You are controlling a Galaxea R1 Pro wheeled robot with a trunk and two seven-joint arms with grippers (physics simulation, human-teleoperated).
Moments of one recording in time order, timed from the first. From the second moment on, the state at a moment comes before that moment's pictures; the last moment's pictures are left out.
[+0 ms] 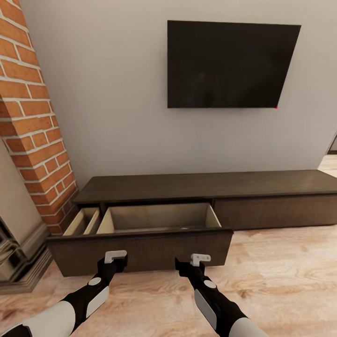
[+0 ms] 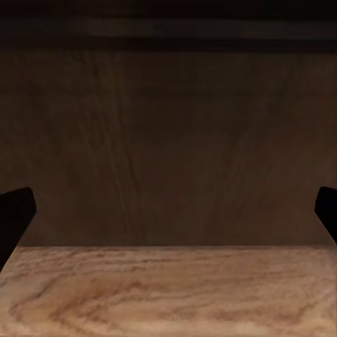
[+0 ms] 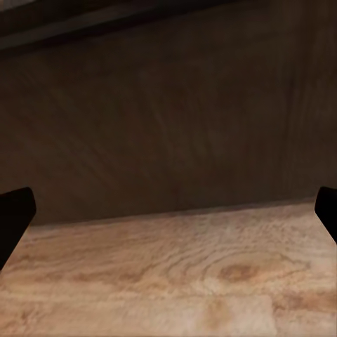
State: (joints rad) left arm -0.68 0.11 -0.86 -0.31 0.87 -0.28 0.16; right arm -0.55 0.14 0.38 -0.50 -0.42 -0.09 -0.10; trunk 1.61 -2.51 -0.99
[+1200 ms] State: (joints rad) left arm -0.68 0.11 -0.86 -0.31 0.87 -0.28 0.16; right arm -0.55 0.14 0.38 -0.50 -0.42 -0.09 -0.10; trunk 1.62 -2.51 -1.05
